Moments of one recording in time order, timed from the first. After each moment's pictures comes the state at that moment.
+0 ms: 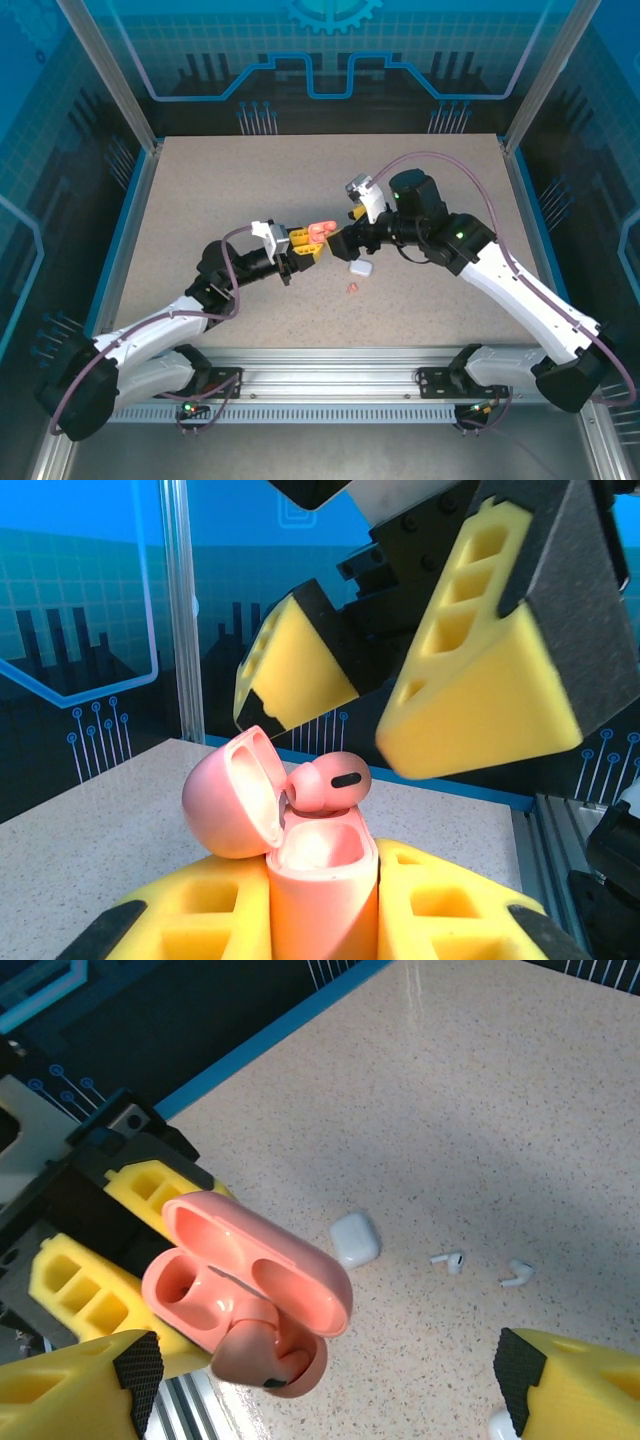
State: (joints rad) left arm -0.60 1.05 0.45 0.76 0.53 -0.11; right arm 0.69 1.22 1.29 -0.65 -0.34 0.10
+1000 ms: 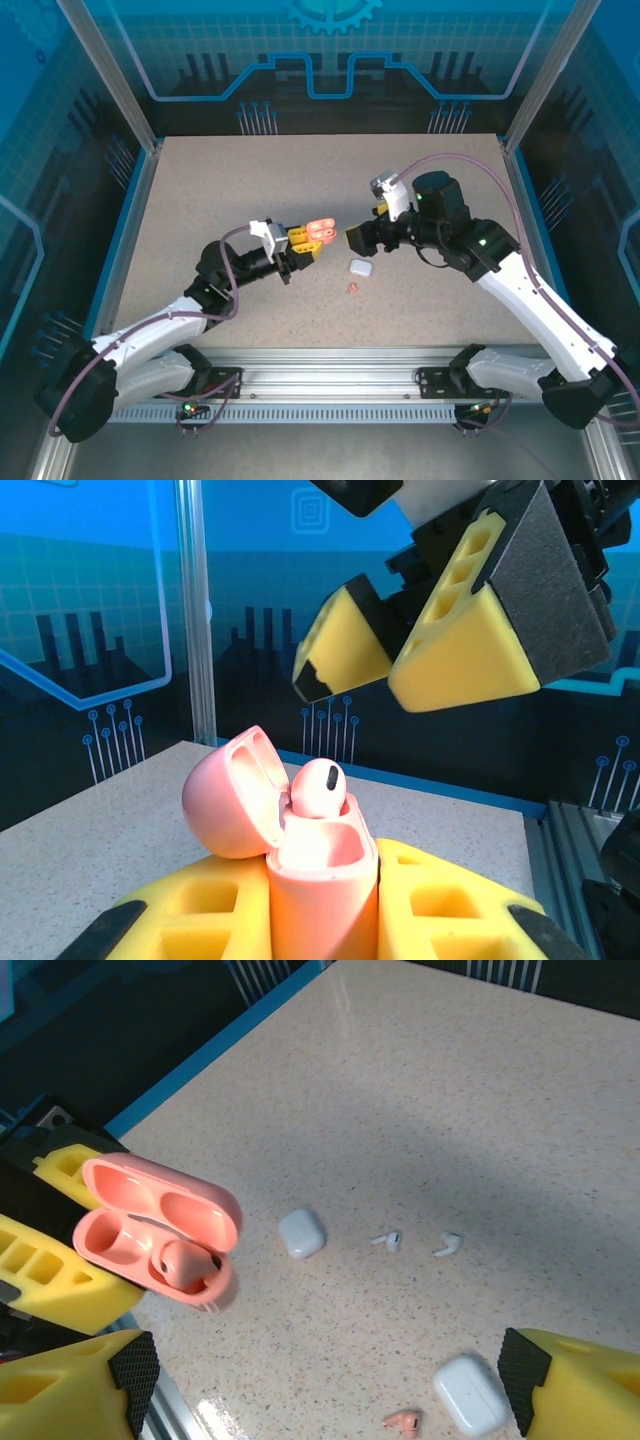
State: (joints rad) left arm -0.60 1.03 0.45 0.75 0.50 -0.11; right arm 0.60 1.11 1.25 -0.71 -0.27 0.13
